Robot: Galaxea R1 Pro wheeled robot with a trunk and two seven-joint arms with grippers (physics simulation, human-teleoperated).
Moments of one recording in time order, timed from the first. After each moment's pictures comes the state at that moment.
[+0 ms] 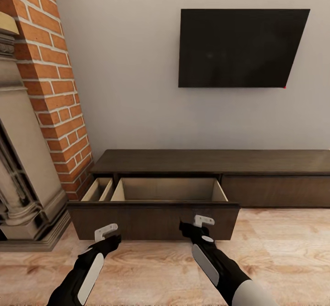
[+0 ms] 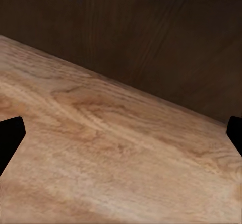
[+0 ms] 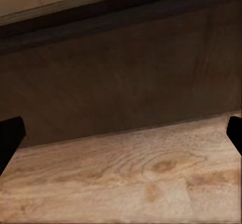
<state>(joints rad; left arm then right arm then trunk) -0.34 -0.02 -0.01 -1.02 0.39 0.41 0.29 -0.55 0.06 0.51 -0.76 -0.64 0.13 -0.41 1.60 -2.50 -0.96</state>
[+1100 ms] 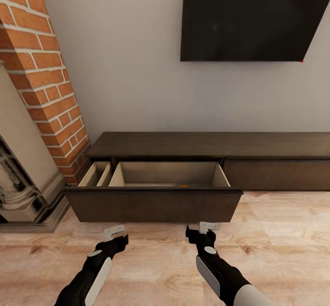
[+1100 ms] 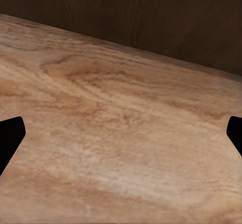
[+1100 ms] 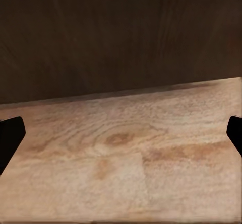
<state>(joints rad) -0.34 -0.02 -0.12 -0.99 0.34 0.35 0.29 -0.55 0.06 0.50 -0.59 -0.48 -0.04 -0.40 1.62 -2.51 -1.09</state>
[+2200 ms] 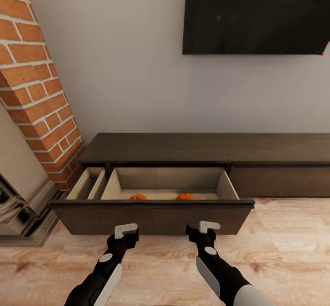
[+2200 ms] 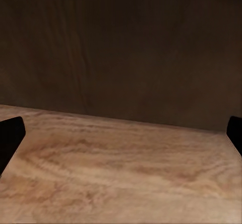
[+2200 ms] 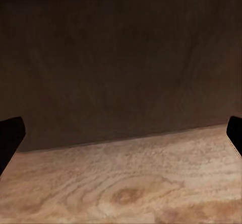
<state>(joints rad) -0.34 -0.02 -0.30 -0.99 0.34 0.17 0.30 -0.55 0.06 0.50 -0.58 -0.48 -0.09 -0.40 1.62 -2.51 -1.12</state>
